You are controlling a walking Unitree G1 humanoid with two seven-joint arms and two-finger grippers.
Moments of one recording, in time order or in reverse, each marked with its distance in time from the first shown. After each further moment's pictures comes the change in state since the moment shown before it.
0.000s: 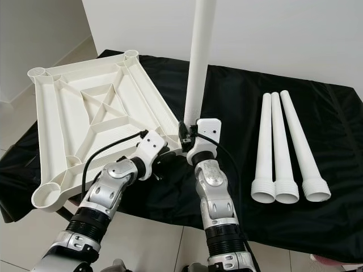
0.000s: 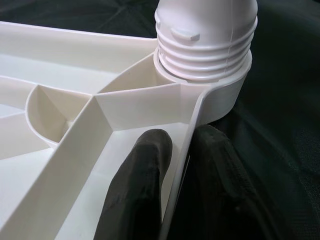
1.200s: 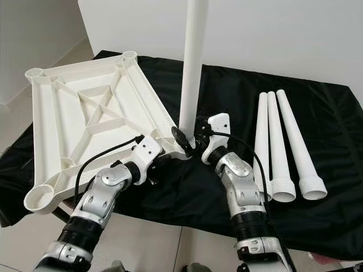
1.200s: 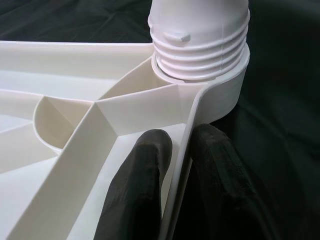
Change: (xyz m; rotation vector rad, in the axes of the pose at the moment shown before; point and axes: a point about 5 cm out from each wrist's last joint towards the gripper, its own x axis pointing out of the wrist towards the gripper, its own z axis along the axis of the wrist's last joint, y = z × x) left arm -0.024 -0.005 -0.009 0.137 -0.019 -0.016; right arm 0.009 -0.042 0.008 -0.031 0.022 0.560
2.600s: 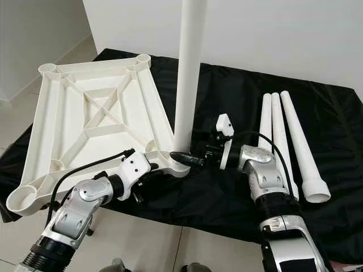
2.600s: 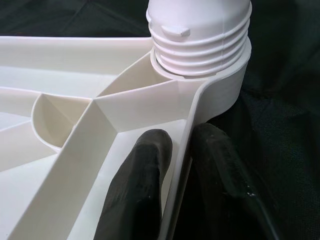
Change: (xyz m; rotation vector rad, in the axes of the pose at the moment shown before) left arm -0.034 -0.006 -0.005 0.059 0.020 -0.158; right arm -0.012 -0.008 0.001 -0.009 0.094 0.565
